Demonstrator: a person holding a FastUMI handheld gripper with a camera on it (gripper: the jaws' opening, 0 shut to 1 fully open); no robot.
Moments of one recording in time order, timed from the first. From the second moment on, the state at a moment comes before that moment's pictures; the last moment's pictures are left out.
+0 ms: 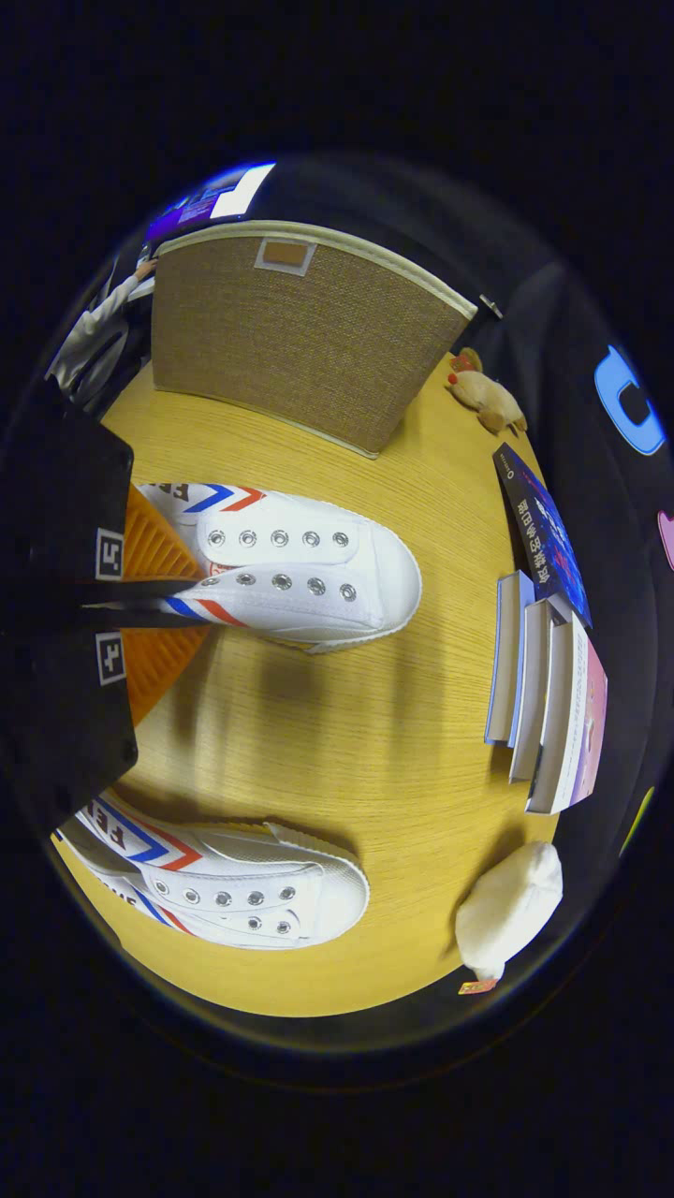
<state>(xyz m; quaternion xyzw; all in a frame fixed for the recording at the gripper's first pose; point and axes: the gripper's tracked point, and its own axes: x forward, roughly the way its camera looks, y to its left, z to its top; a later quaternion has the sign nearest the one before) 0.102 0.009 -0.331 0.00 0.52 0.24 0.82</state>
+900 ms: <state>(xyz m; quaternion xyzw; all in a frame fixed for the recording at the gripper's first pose) 0.033 0.067 -0.154 0.14 0.42 0.17 0.88</state>
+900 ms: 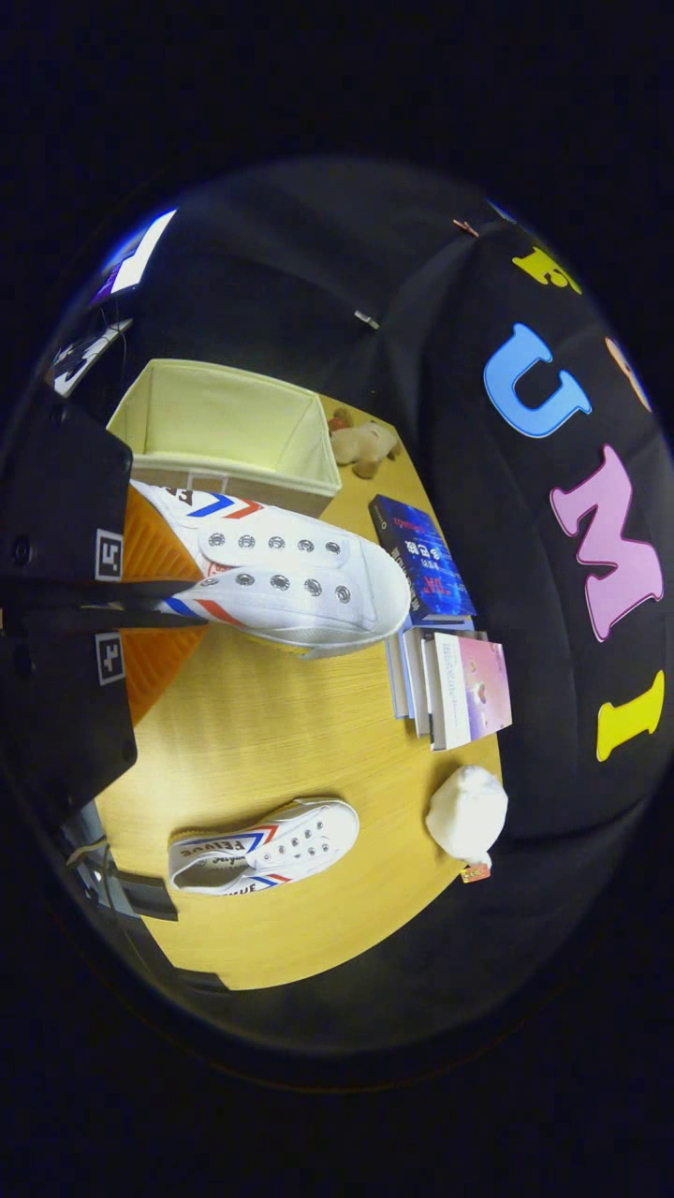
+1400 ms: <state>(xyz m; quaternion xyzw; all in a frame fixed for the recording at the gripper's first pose) 0.002 0.202 -0.109 0.21 0.42 0.23 0.85</state>
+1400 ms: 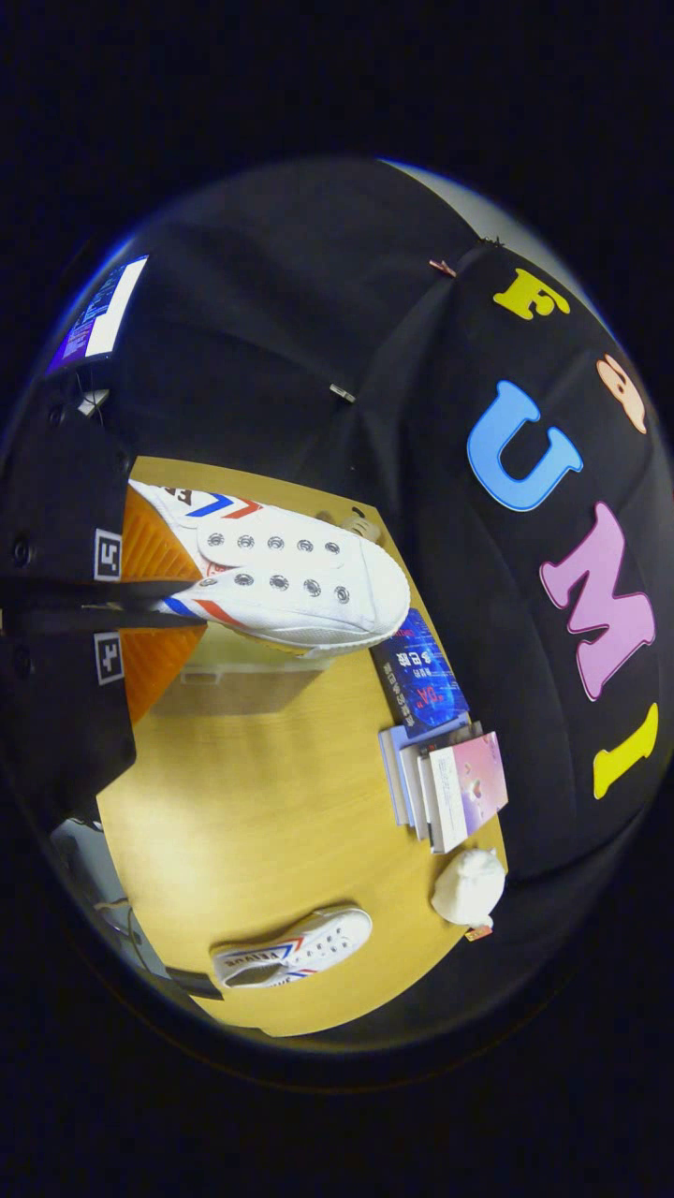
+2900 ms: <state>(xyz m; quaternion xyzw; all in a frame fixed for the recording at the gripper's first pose) 0.018 0.289 -0.211 0.08 0.49 0.20 0.84</state>
